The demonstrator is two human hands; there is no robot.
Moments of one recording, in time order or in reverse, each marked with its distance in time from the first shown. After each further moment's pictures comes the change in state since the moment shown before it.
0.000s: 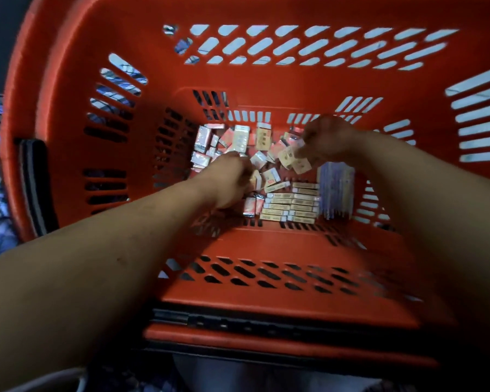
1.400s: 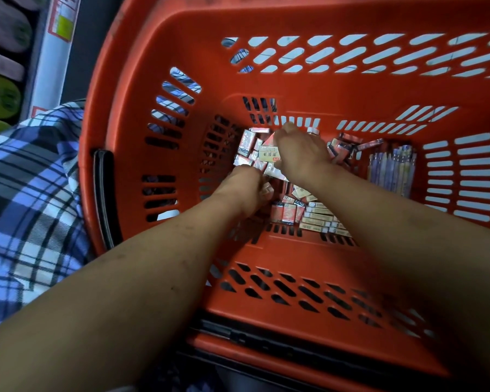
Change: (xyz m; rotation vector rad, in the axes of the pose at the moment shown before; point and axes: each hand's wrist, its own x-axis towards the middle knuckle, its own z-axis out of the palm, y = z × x) left_hand -0.025 -0.027 -0.003 -0.009 -0.012 -0.332; right_hand 0.048 -0.069 0.105 -0.621 0.256 -0.357
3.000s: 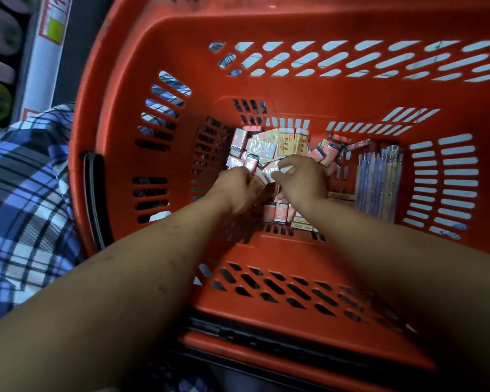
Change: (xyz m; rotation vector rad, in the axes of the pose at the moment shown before) left_hand -0.006 -0.004 0.005 -0.252 0.041 -0.145; right_hand -0.048 -0.003 0.035 0.882 0.128 0.499
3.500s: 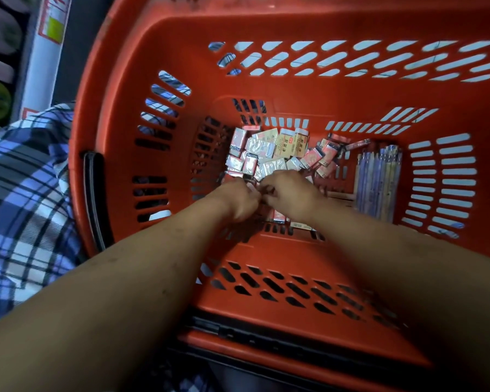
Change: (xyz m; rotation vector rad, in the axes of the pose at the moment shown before) left_hand -0.004 0.006 0.003 0.131 -0.200 -0.073; right_hand -0.006 0.001 -0.005 -0.579 -0.365 -0.452
